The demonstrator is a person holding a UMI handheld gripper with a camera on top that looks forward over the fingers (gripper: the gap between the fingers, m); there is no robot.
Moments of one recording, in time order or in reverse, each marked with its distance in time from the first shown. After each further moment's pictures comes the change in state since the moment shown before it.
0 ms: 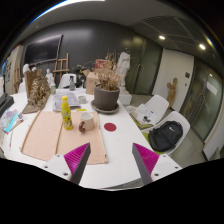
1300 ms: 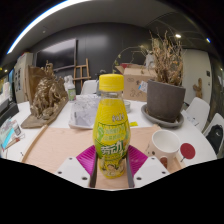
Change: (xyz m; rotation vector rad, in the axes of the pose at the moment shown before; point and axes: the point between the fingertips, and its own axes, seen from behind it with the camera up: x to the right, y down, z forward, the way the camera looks) arm -0.309 -0.056 0.340 0.133 -0.259 0.052
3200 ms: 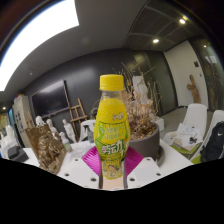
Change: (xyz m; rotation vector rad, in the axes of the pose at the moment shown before) arm 0.170 -0.218 -0.075 0.291 -0.066 0.261
